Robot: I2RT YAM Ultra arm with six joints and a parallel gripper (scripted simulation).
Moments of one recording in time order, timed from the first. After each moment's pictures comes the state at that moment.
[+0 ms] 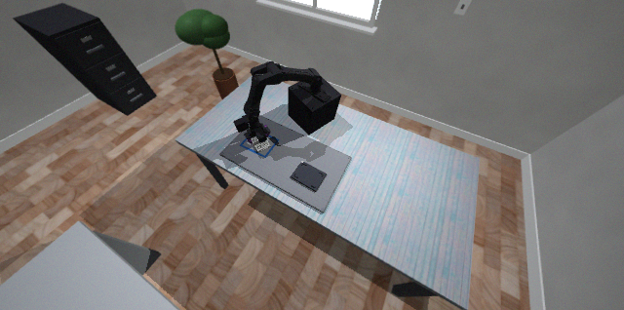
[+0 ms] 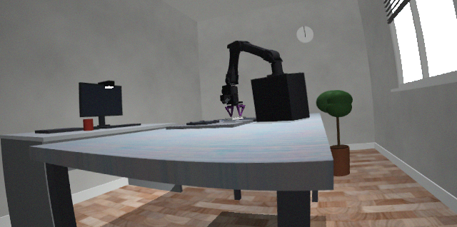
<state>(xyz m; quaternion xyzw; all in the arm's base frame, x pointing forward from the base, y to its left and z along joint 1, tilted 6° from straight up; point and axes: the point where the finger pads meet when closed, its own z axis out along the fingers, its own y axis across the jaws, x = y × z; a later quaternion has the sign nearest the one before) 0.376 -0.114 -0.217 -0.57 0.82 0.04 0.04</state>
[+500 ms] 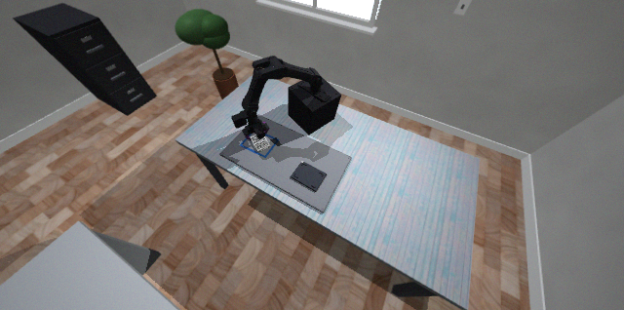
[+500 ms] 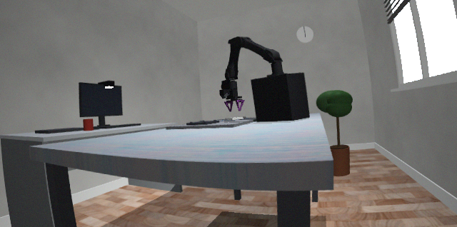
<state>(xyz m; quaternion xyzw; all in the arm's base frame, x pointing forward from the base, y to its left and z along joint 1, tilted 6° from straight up) 0.379 -0.119 -0.181 -0.57 0.82 0.04 0.04</state>
